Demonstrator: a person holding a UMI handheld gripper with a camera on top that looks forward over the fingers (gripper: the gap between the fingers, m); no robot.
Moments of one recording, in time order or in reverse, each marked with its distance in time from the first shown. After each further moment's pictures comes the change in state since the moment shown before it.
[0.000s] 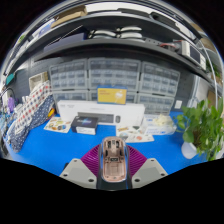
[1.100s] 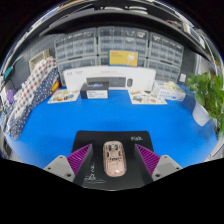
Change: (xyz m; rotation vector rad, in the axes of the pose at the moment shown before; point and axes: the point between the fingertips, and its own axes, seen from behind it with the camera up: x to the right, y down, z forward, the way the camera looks) arm -0.078 0.142 -0.005 -0.219 -0.003 0.054
